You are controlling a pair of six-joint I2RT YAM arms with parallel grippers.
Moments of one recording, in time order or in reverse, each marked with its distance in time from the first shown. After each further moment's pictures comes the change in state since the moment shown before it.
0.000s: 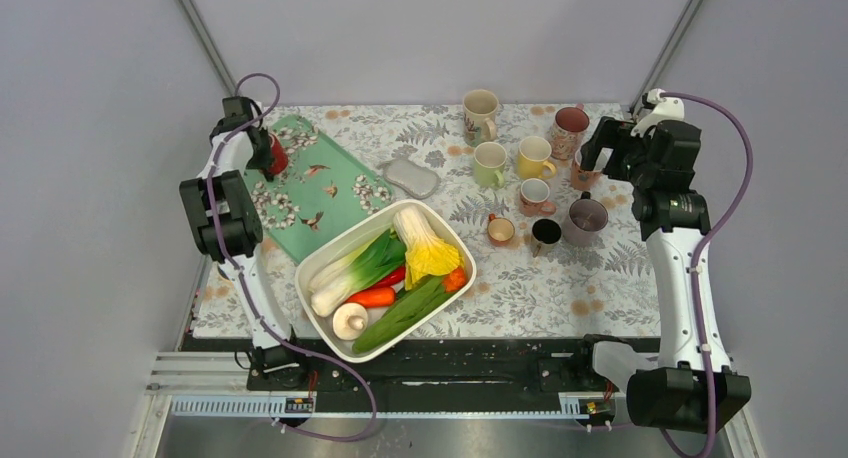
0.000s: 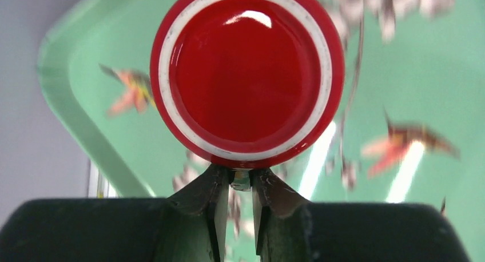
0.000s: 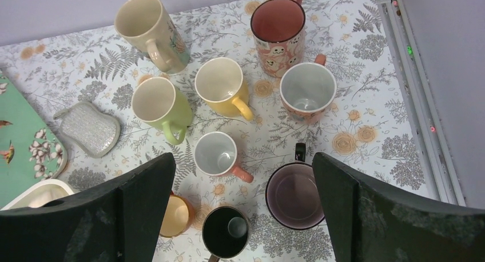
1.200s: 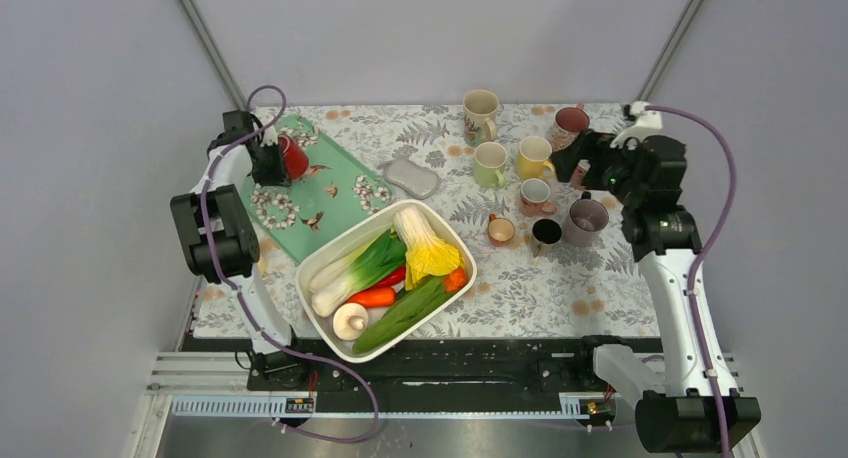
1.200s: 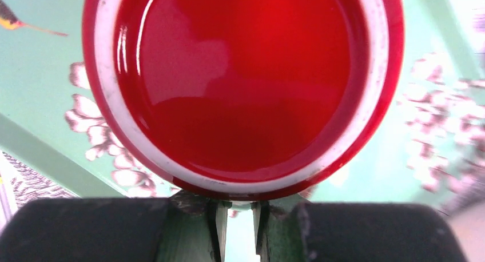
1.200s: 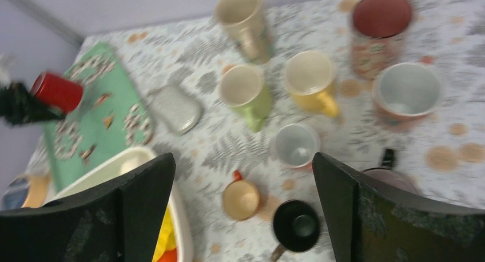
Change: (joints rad) left arm 0.002 -0.271 -0.386 -0.019 0.278 0.059; right arm 0.052 -0.100 -0.070 0.061 -0.151 0.117
